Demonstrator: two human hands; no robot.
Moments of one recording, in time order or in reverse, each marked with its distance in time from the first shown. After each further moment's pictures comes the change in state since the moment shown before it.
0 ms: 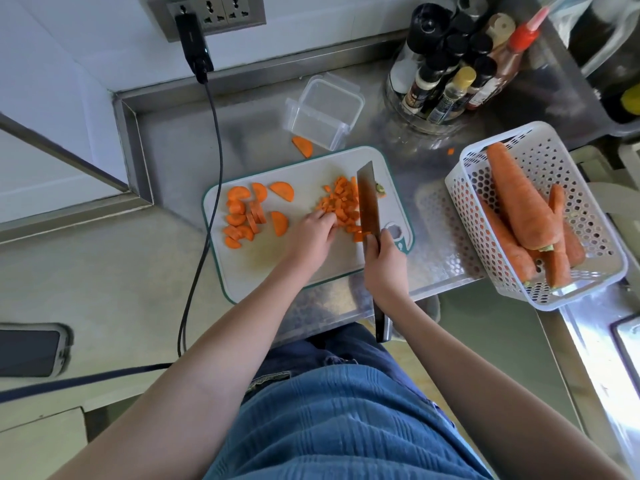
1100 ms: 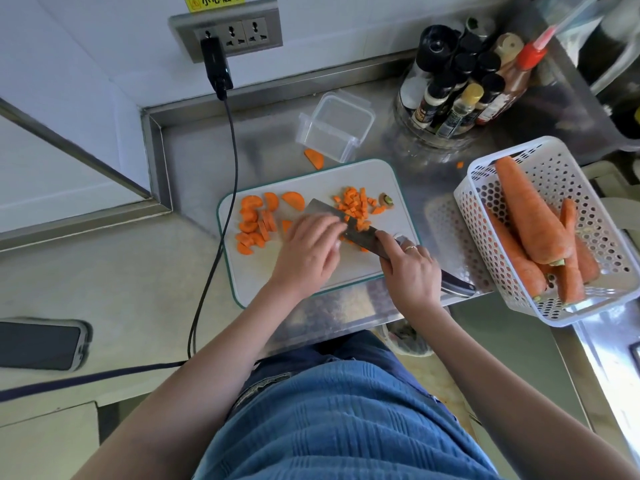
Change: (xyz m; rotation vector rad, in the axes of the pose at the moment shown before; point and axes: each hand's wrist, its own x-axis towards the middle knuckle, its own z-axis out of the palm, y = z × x) left_hand -0.031 0.009 -0.037 0.121 0.240 0.294; right_hand 0.011 0.017 -0.027 -0.715 0.230 -0.601
